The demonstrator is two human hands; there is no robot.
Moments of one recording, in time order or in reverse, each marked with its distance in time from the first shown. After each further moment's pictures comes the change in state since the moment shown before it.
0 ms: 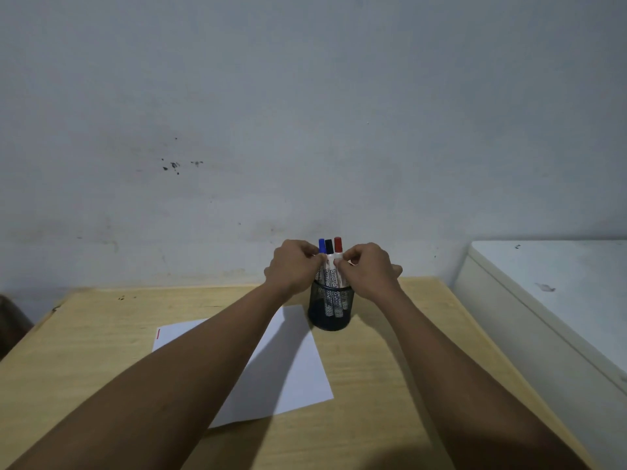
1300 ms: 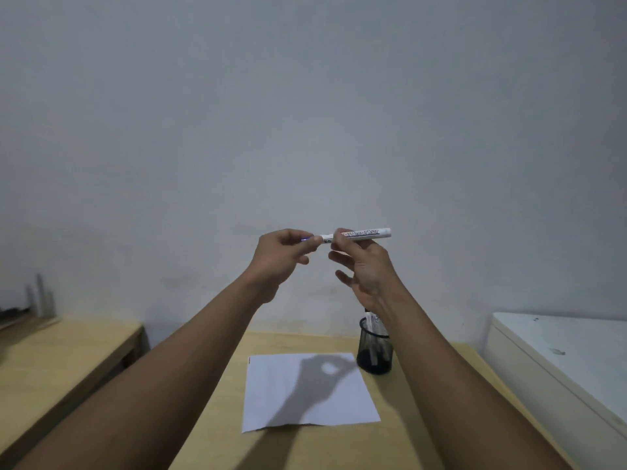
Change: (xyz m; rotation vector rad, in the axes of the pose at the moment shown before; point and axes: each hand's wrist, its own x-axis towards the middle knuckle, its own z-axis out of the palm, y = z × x) left_hand -0.143 0.086 -0.214 -0.479 0.132 0.186; right_hand -0.120 -0.183 -0.089 1.171 -0.347 -0.132
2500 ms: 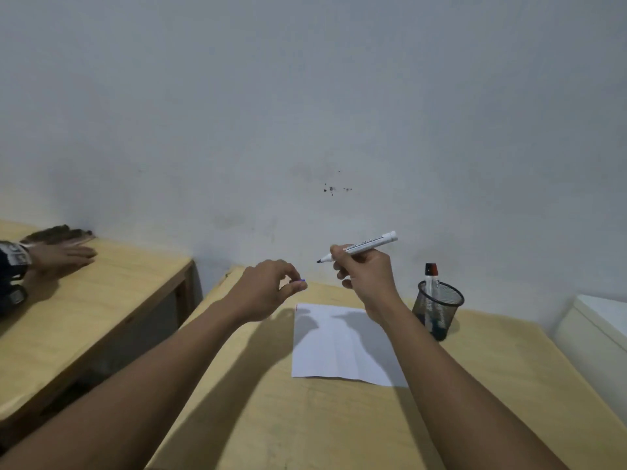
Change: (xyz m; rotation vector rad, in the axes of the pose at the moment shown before) left_hand -0.023 -0.159 -0.117 0.897 -0.144 0.092; right_hand 0.010 0.133 0.054 -0.263 0.001 0.045
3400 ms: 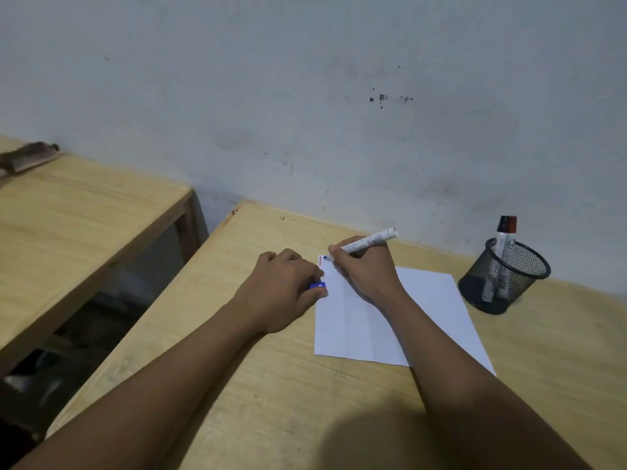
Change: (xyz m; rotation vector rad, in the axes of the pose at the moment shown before) left_hand -0.010 -0.070 0.090 0.207 -0.084 0.092; right_hand 0.055 0.146 0.029 -0.251 -0.161 0.094
